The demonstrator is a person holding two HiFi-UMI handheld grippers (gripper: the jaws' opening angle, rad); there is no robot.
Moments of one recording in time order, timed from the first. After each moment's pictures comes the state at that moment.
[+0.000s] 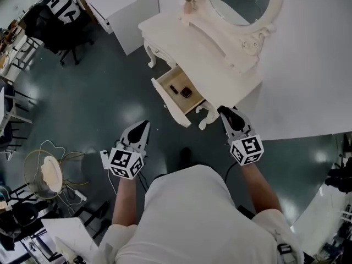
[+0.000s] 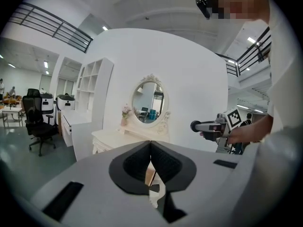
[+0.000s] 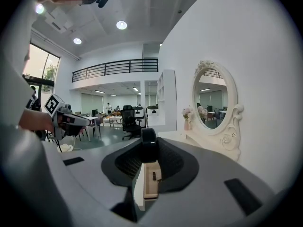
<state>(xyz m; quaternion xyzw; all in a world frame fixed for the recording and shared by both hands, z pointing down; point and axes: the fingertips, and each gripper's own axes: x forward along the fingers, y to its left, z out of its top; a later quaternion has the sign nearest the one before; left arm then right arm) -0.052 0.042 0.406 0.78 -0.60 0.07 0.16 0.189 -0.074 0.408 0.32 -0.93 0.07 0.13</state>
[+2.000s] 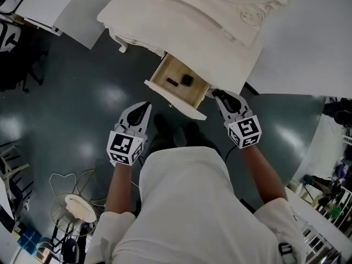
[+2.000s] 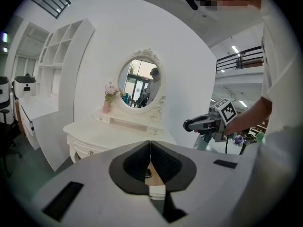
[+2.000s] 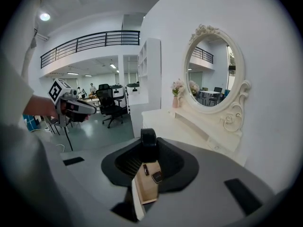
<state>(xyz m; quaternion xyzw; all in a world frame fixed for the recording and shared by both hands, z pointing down) -0.162 -0.145 0.495 0.88 -0.40 0.14 0.21 0.068 -0.169 0.503 0.43 -0.85 0.14 0.26</state>
